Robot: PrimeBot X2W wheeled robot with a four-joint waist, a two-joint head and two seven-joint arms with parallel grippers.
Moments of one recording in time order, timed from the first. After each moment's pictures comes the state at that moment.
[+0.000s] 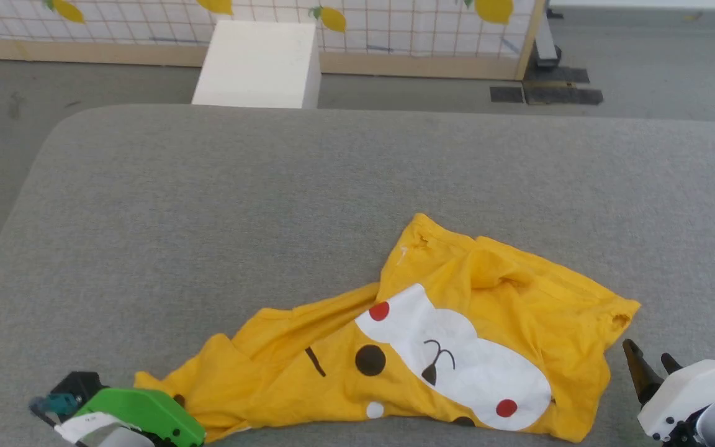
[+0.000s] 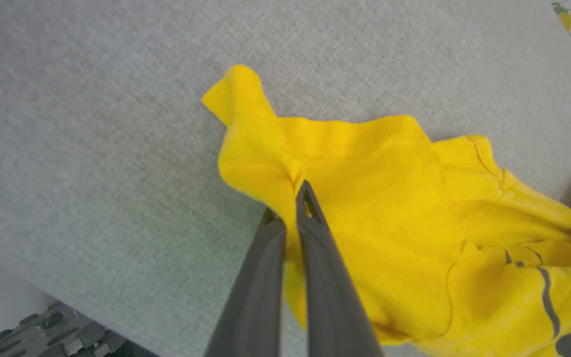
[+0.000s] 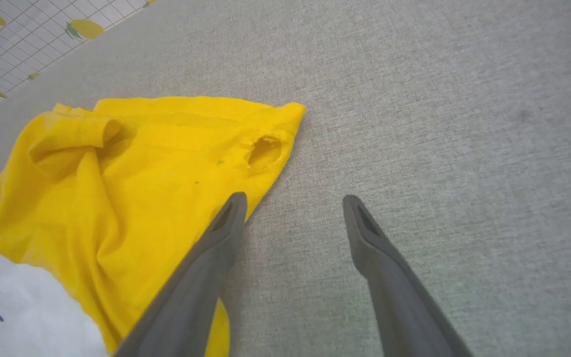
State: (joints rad) left arm 0.06 0.18 -0.05 0.05 -0.79 0.41 0.39; right arm -0.01 -0.05 -0.32 0.21 0.36 0.13 0.39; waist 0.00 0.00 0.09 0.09
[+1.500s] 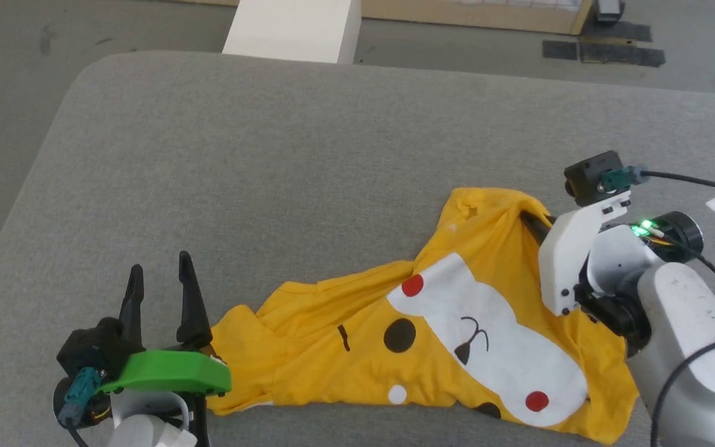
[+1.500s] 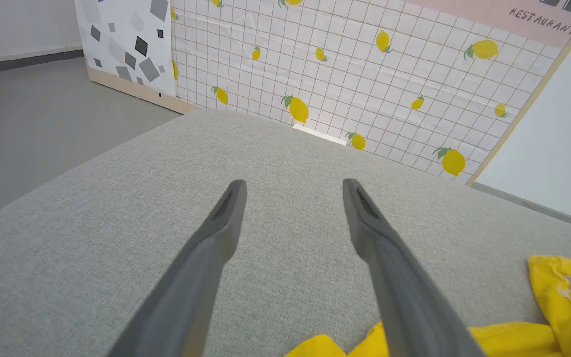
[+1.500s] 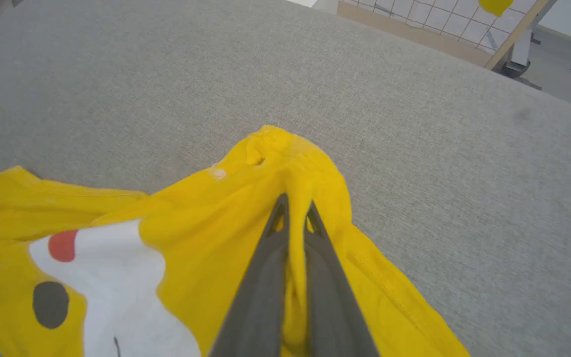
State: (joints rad) left arm -0.05 0.07 -0.03 0.05 -0.36 0.09 -0.26; right arm -0.48 -0.23 0.24 0.28 0.32 0.13 0.56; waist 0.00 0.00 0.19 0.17
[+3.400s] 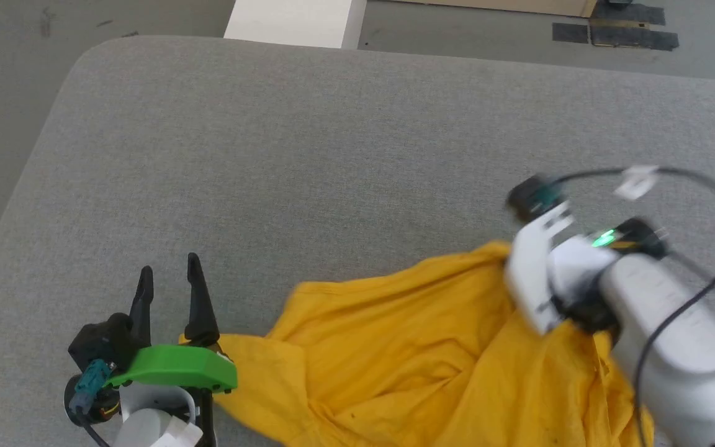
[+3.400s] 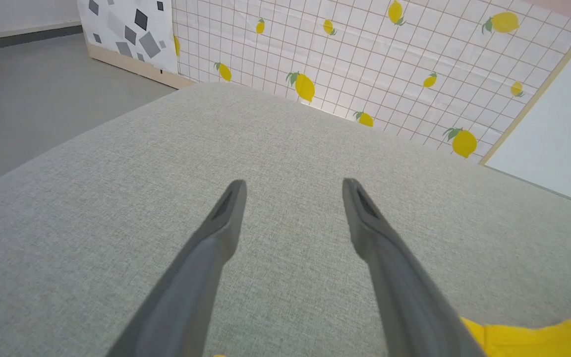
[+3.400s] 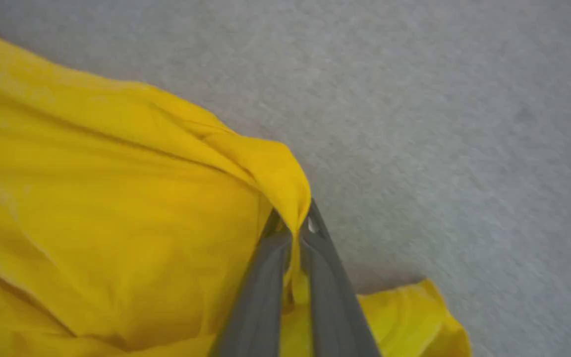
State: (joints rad) left arm -0.08 0.06 -0.03 0.13 -0.36 0.07 -0.26; right arm -0.57 -0.28 0.50 0.40 0.38 0.13 0.75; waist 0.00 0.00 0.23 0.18
